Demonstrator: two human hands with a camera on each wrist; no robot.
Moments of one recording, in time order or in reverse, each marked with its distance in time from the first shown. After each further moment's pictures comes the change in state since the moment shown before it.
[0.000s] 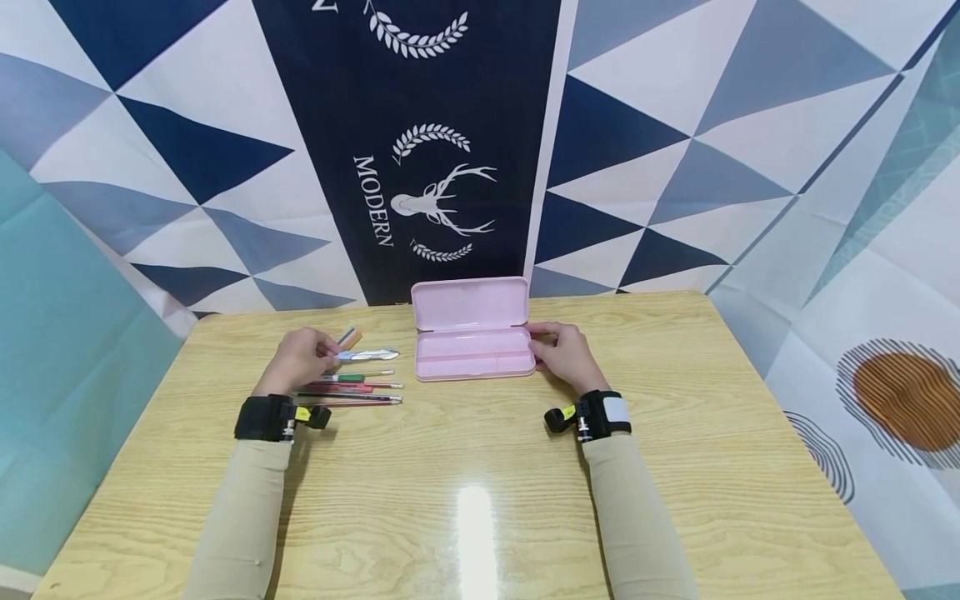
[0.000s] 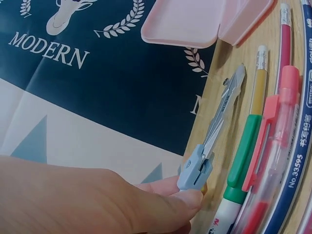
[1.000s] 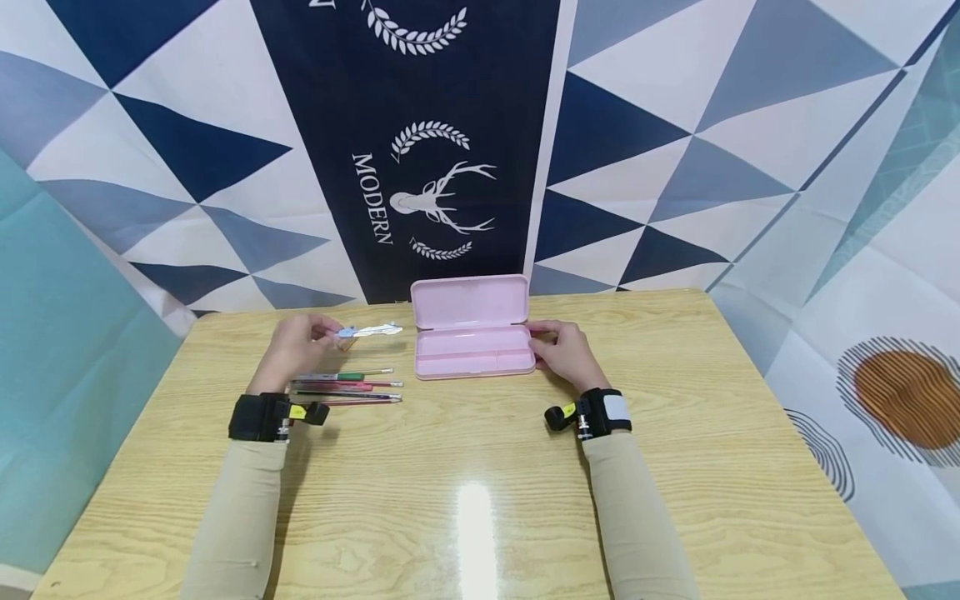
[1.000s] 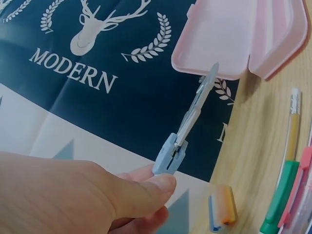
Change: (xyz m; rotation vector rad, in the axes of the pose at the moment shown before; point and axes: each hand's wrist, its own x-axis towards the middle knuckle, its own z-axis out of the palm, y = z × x) left_hand -0.005 0.018 -0.012 -0.072 0.139 0.083; right_hand 0.000 -0.001 -0.001 -0.012 0.003 0.008
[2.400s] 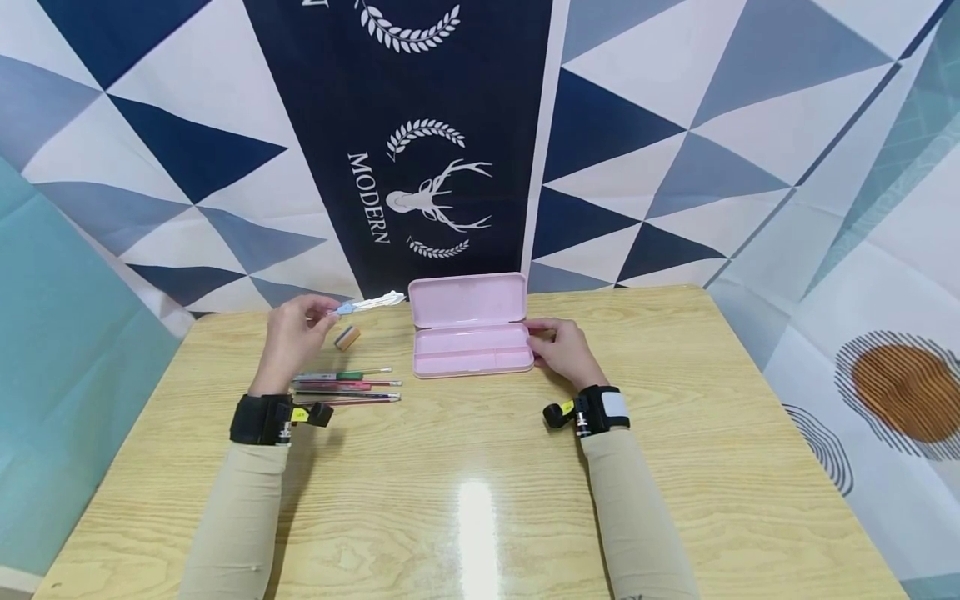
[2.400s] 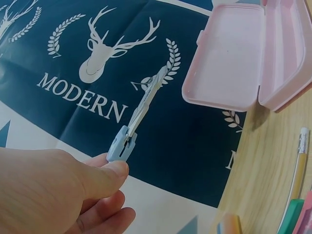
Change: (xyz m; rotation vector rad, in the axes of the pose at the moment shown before) left_hand -0.005 0.024 -0.001 -0.067 0.252 0.112; right_hand 0.001 0.000 0.000 0.014 -0.002 0.010
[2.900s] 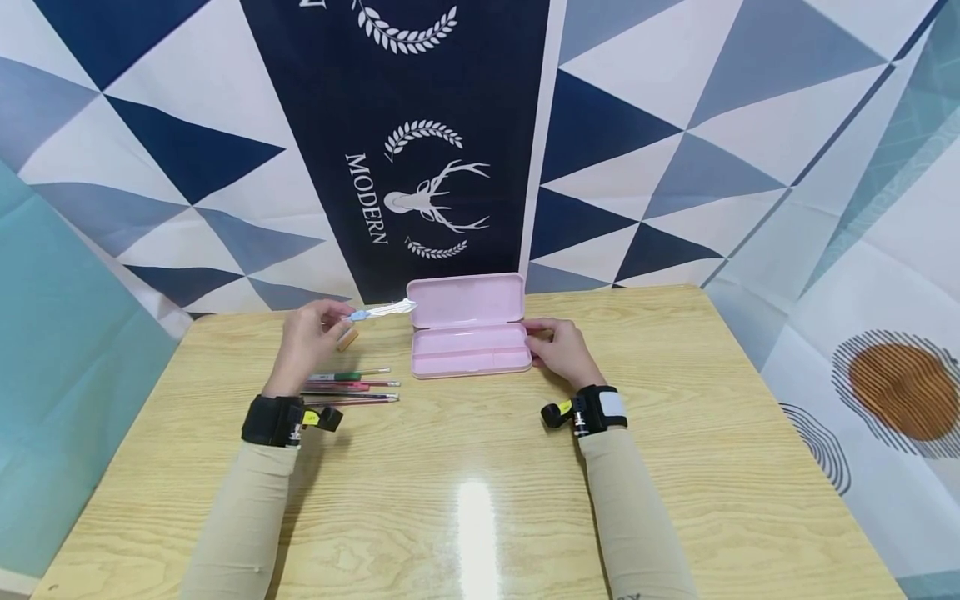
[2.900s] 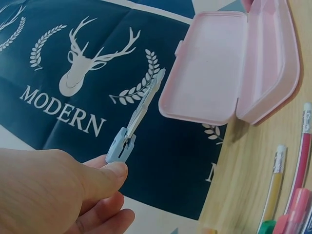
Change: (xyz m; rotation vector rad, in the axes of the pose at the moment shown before) left_hand -0.001 0.006 0.017 0.008 -0.048 0.007; right_hand 0.002 0.003 0.000 -0.002 -0.001 -0.027
